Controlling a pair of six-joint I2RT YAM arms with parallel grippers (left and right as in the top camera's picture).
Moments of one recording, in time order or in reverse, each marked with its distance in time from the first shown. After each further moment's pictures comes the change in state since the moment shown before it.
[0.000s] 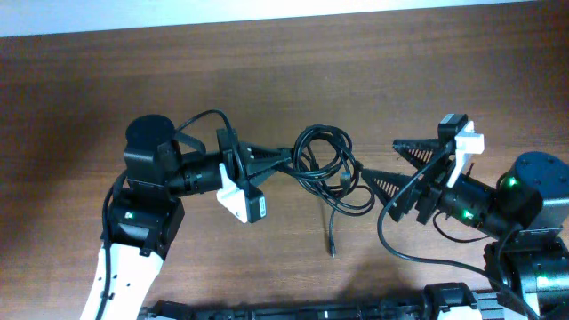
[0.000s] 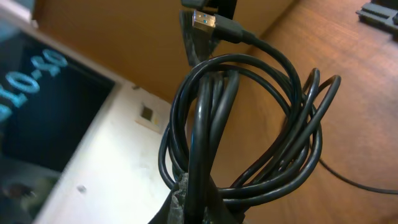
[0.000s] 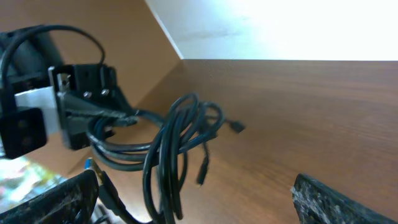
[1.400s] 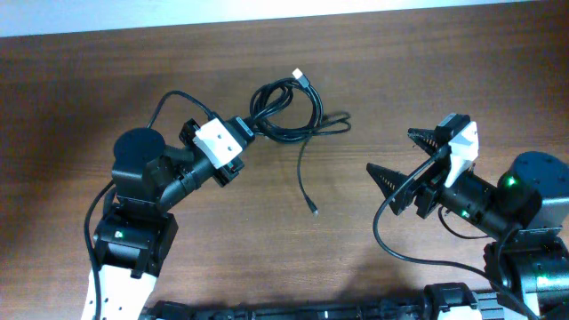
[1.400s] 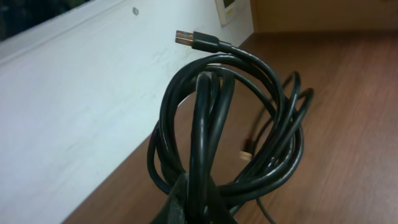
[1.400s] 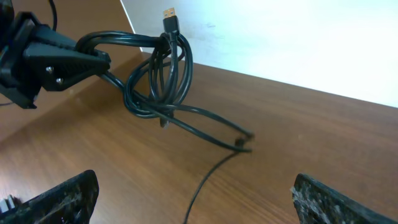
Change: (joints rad) left arm 0.005 -0.088 0.000 -0.045 -0.576 -0.784; right arm 0.000 0.000 0.000 -0.016 0.165 -0.244
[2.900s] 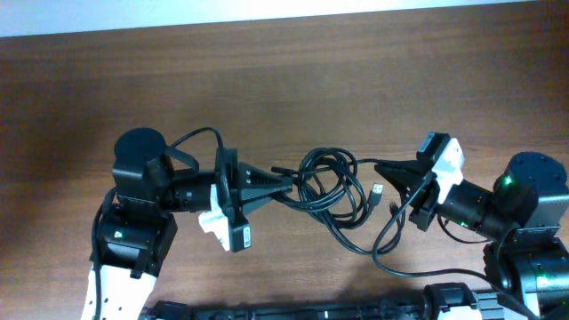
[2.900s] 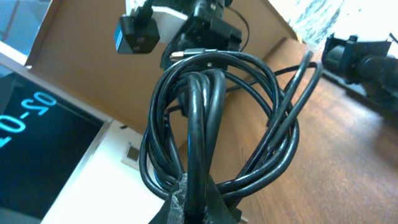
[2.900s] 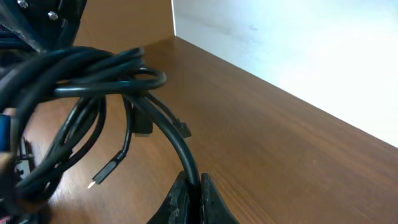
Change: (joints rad) left arm 0.002 0.000 0.000 -0.033 0.742 0.731; right arm 0.000 0.000 0.000 -0.060 -0.151 -0.276
